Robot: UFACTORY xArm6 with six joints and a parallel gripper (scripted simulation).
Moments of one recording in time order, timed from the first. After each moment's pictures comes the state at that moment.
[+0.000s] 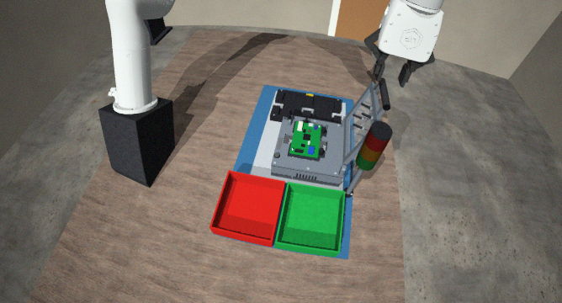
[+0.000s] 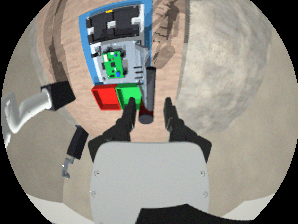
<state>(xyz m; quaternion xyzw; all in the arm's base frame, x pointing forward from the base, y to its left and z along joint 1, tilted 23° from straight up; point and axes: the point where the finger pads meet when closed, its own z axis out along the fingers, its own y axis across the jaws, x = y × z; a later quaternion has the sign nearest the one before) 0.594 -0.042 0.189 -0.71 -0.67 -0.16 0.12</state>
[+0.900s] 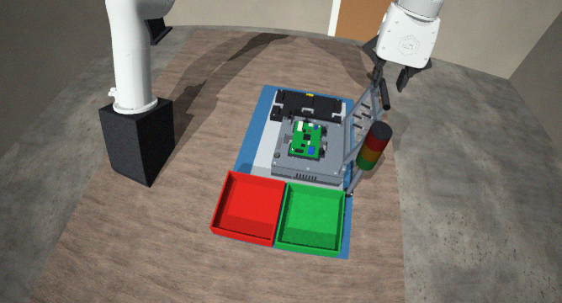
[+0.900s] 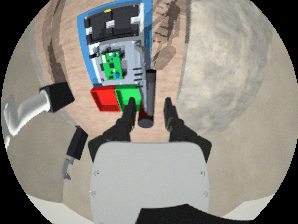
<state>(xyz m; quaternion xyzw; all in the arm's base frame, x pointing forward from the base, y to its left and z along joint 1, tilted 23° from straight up) 0.595 -0.037 0.176 -0.71 -0.67 -0.16 0.12</state>
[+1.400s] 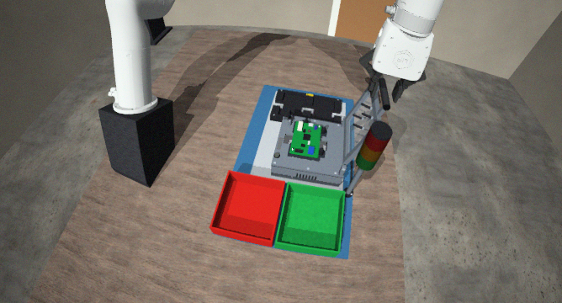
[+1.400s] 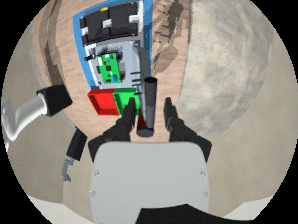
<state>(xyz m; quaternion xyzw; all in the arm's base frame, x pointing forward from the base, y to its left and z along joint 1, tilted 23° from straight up) 0.598 -0.025 0.149 -0.71 -0.67 -0.16 0.12</state>
